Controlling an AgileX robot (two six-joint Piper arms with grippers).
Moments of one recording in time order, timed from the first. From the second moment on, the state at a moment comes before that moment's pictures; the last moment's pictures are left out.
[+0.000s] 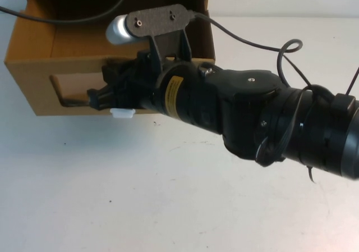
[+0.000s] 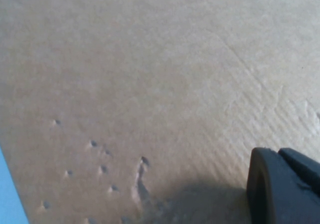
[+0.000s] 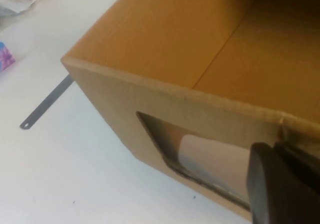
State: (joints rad) right arm 0.90 1.68 -1.33 -1.44 0.06 1.66; left arm -0.09 1.89 -2.03 -0.55 0.99 0.51
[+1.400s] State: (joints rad) right arm 0.72 1.94 -1.76 -1.65 -0.22 1.85; left arm -0.09 1.89 -2.03 -0.55 0.99 0.51
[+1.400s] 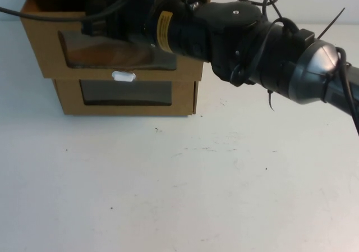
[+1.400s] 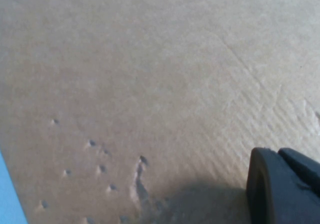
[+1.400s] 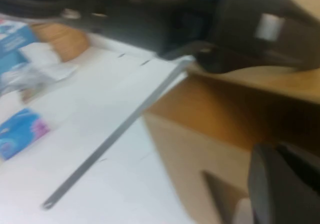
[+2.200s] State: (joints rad) right arm 0.70 1.90 -1.67 -1.71 -0.17 1.93; left arm -0.09 1.89 -2.03 -0.55 0.99 0.52
